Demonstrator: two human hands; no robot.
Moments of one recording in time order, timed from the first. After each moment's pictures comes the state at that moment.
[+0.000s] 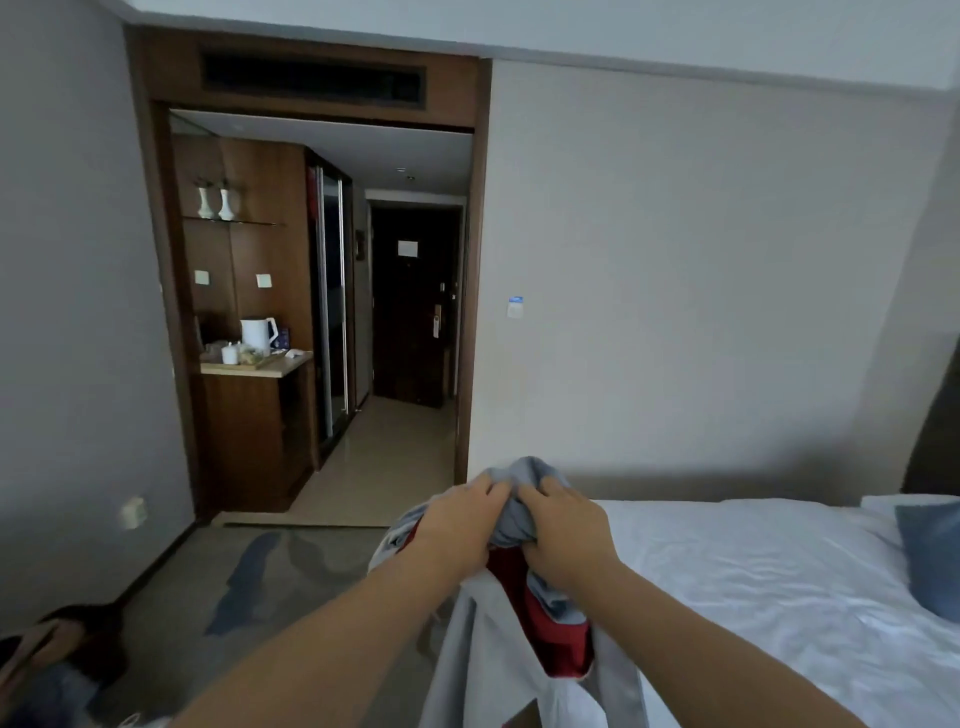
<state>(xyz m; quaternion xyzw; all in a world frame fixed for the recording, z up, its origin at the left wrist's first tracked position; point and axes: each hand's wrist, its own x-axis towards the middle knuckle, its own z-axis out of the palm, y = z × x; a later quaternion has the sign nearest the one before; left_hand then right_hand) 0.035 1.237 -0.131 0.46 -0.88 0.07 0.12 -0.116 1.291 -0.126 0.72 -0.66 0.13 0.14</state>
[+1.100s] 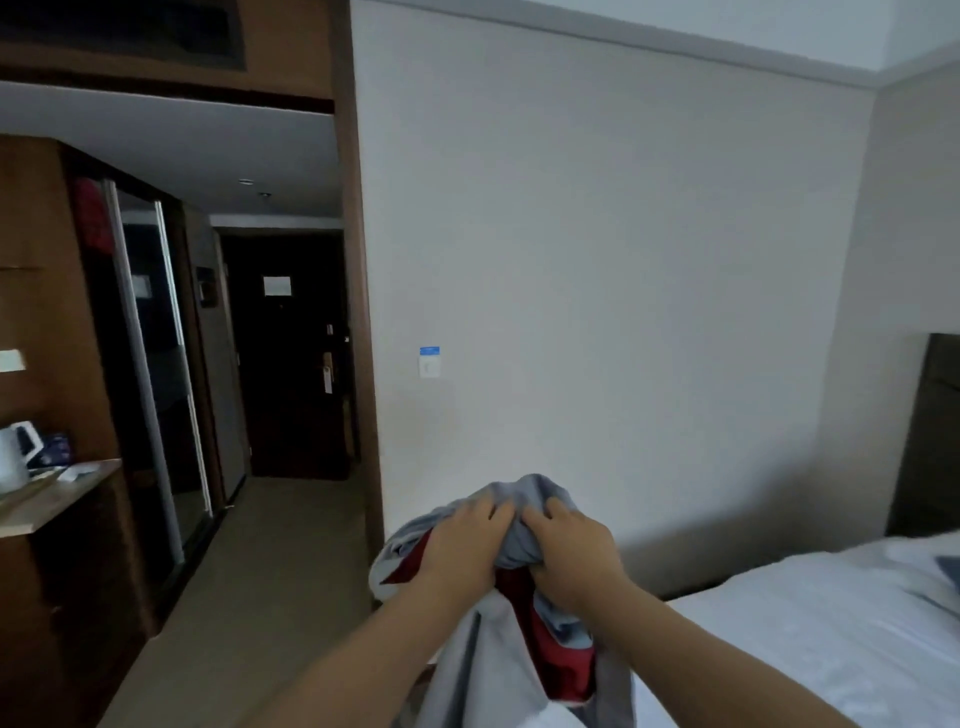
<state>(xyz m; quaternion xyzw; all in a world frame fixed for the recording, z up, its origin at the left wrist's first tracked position) -0.211 0.574 -0.112 0.33 -0.92 0.10 0.16 -0.348 0.667 -0.103 0.64 -0.74 0.11 0.16</state>
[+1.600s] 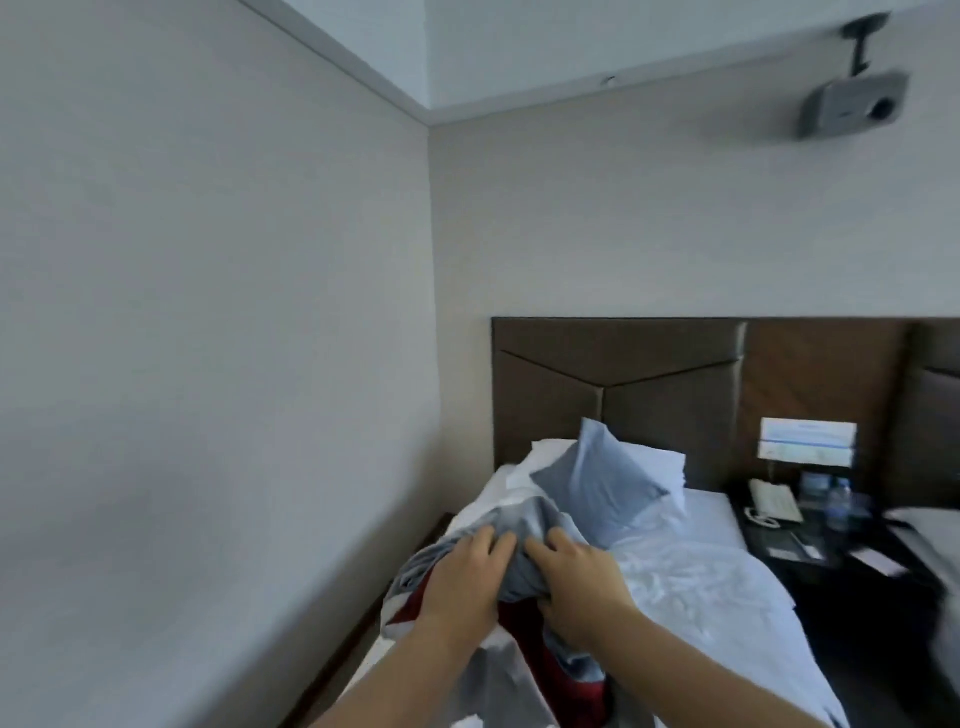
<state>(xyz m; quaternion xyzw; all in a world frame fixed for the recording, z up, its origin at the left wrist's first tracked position) -0.575 0.574 -0.157 -0.10 -0.97 -0.01 0.21 -0.596 0.747 -0.137 0.28 -0.95 0.05 0.15</state>
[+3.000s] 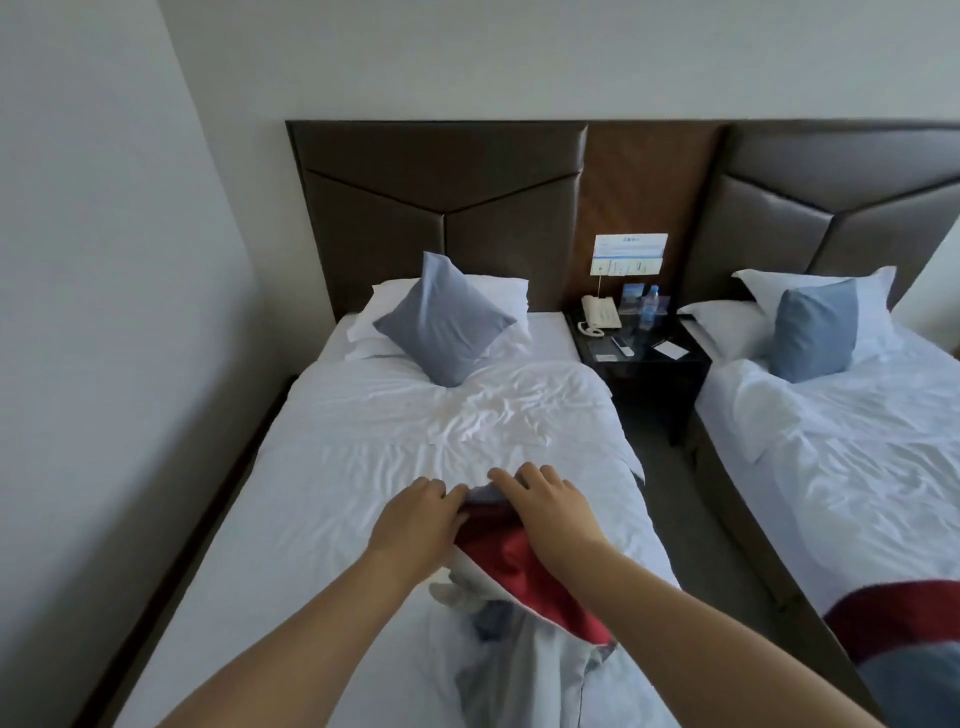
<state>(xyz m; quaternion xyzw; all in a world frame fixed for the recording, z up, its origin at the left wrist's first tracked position) -0.711 0.690 -0.304 -0.23 -0.97 -0.05 0.01 -0.676 0.890 -0.290 0.11 -0.99 0.06 0.05</state>
